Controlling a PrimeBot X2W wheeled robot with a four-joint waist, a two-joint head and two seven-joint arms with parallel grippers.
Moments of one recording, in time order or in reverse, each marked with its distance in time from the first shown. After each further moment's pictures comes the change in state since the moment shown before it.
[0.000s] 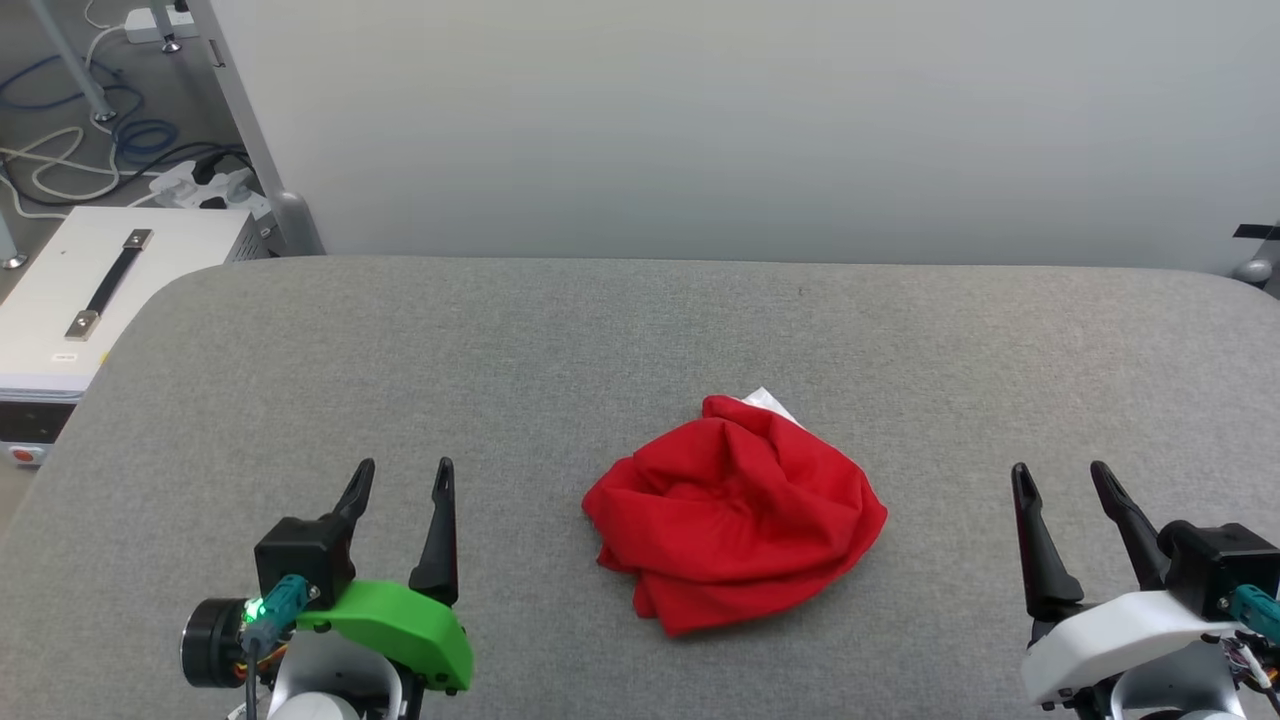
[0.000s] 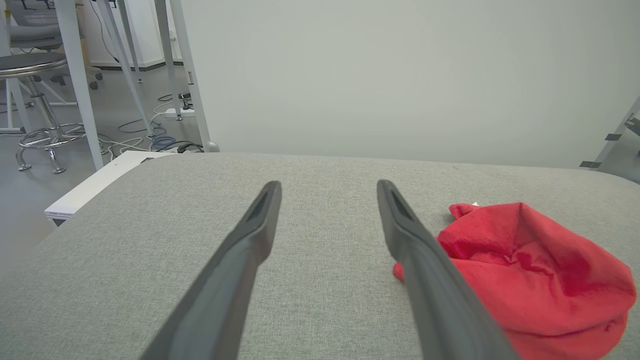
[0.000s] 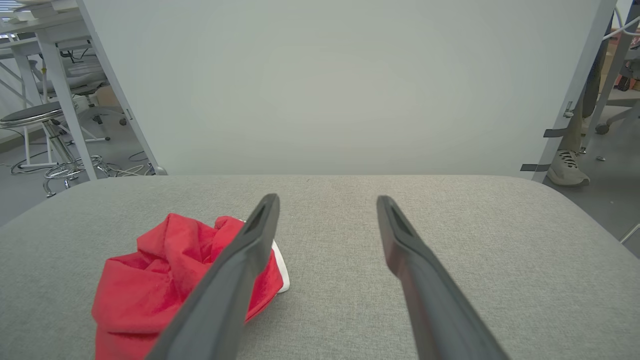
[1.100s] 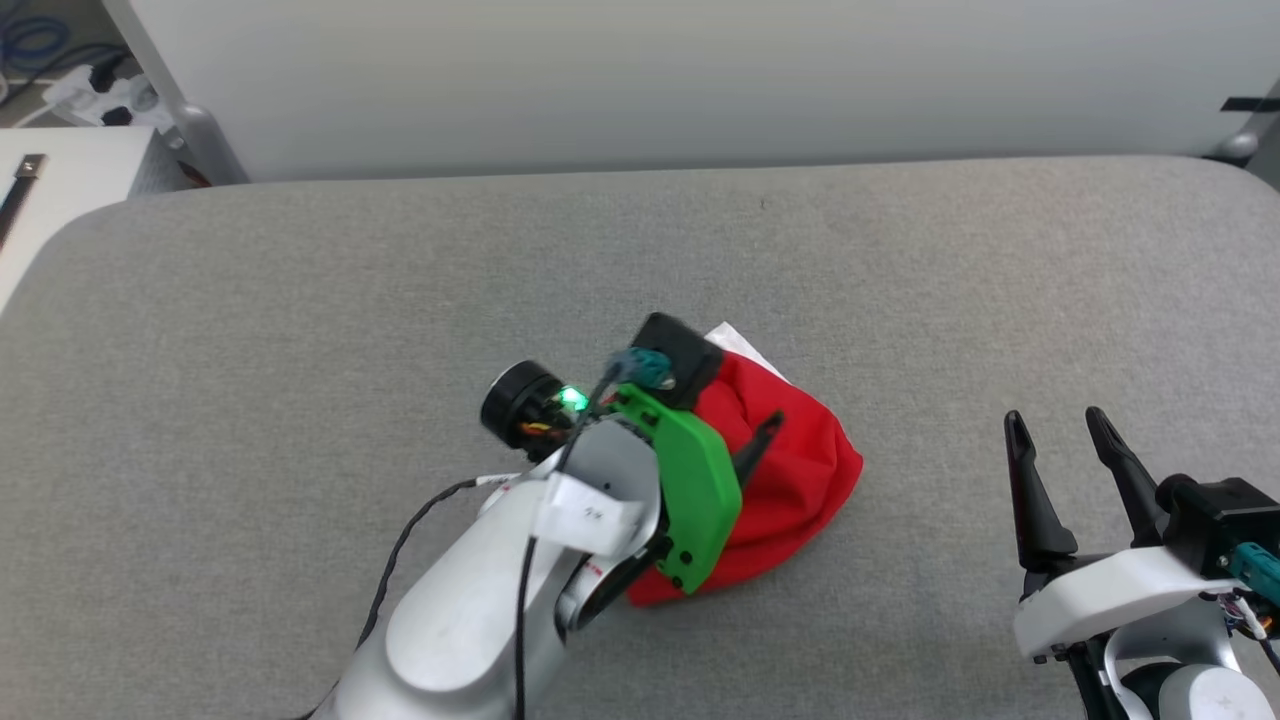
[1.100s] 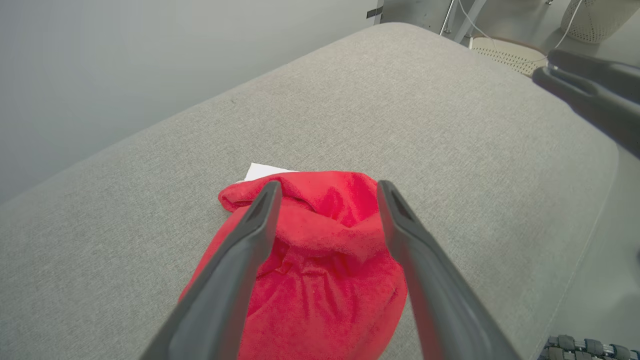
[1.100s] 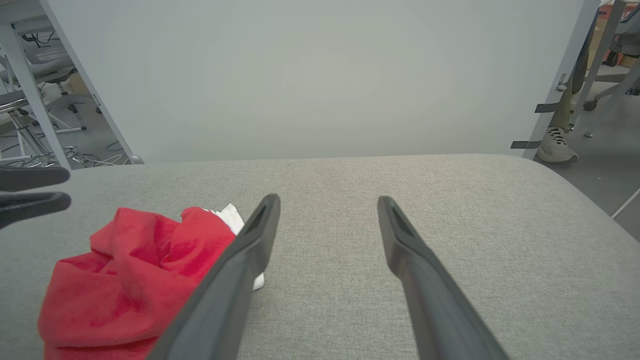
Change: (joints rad) left arm -0.494 -0.124 -0.382 0.159 -0.074 -0.260 0.488; right arm -0.068 0.000 0.016 -0.013 -0.005 0.000 -0.002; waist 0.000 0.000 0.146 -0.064
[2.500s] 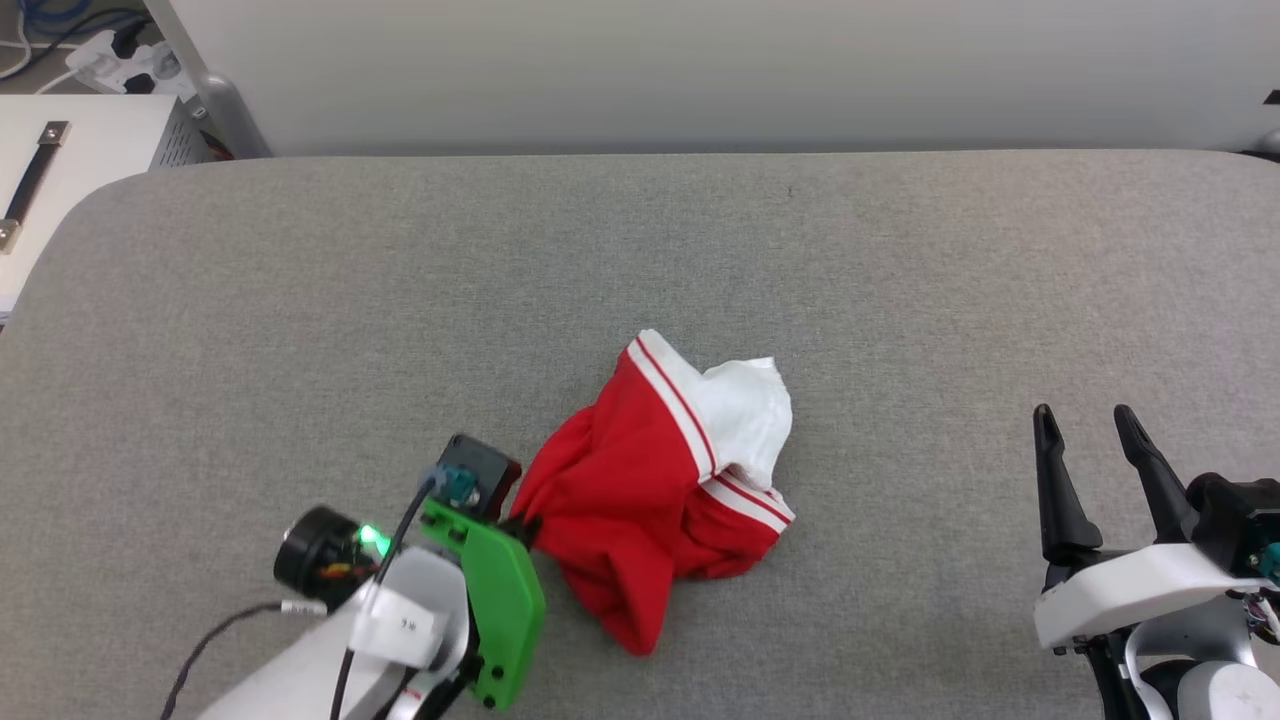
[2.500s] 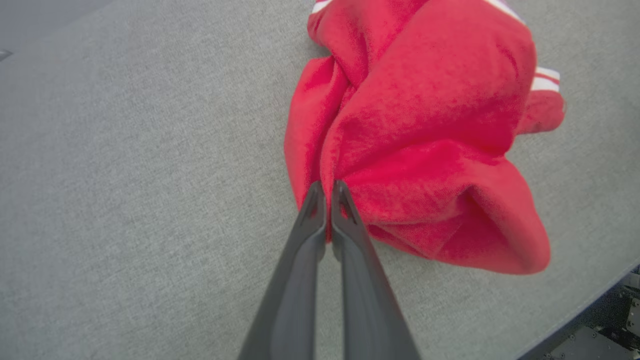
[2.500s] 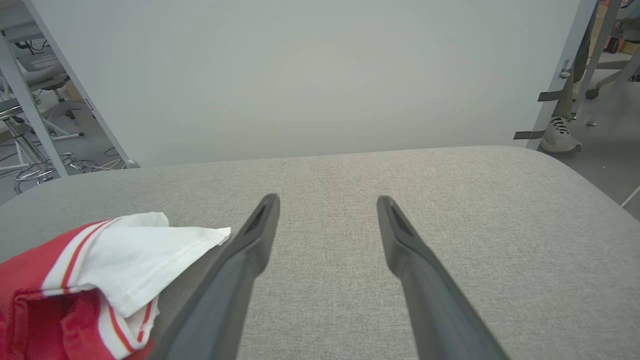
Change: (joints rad) left arm 0.096 0.446 -0.216 -0.172 -0.242 0.295 -0.001; right arm -0.020 0.000 -0.040 0.037 0.028 0.000 -0.030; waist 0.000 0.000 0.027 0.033
